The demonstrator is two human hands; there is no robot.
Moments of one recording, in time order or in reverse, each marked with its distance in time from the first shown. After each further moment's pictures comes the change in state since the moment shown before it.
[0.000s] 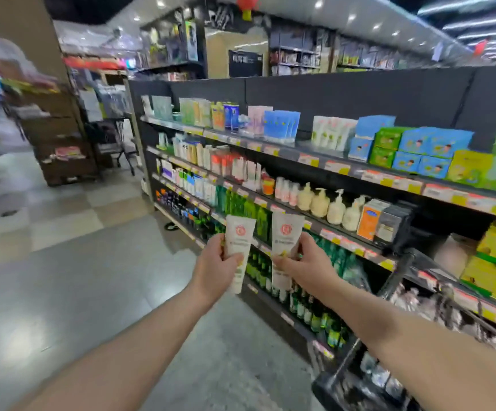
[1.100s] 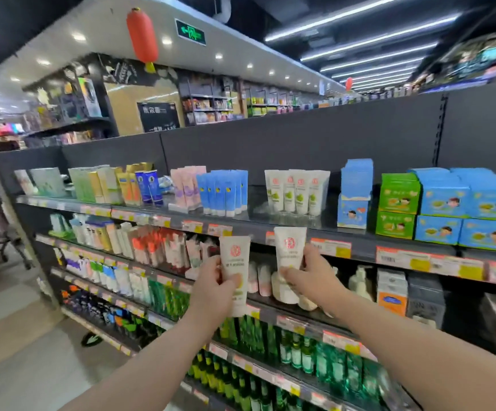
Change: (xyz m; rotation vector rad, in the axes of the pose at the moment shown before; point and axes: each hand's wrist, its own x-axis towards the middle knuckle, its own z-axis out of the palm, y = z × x) left_hand 0.434 0.030 0.107 -0.112 -0.329 0.149; right_hand 0.401 0.017 -0.076 -0.028 0.363 0.107
